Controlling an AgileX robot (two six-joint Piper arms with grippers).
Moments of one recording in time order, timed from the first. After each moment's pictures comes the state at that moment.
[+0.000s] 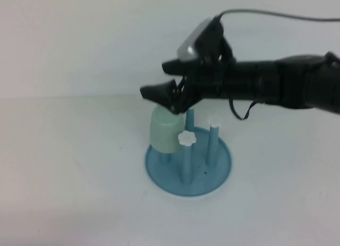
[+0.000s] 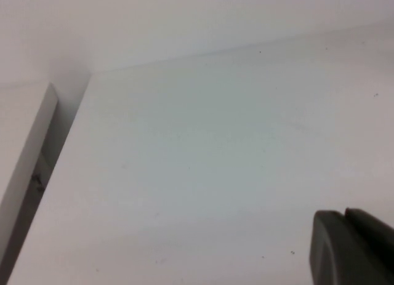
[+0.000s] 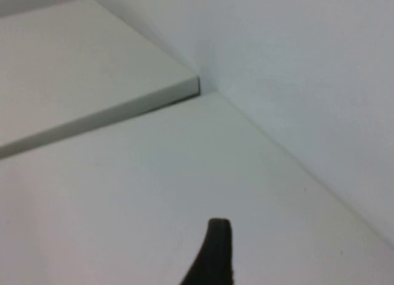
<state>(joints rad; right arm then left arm) 0.48 1.95 -1.41 1.72 0.62 -1.92 0.01 -0.01 0.00 -0.11 0.38 0.13</state>
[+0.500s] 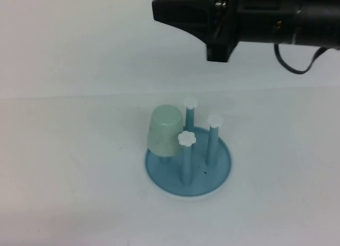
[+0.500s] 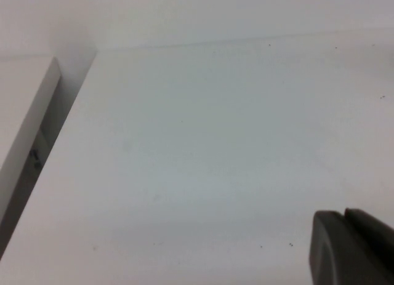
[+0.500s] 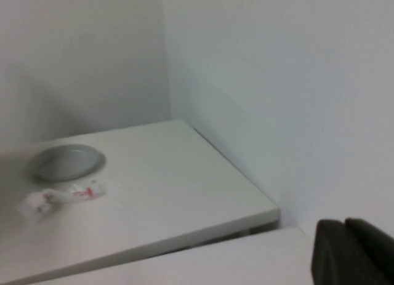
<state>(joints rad) 0.48 1.57 -1.41 1.56 0.77 -1.60 0.01 -0.01 0.00 -0.05 0.40 -0.01</state>
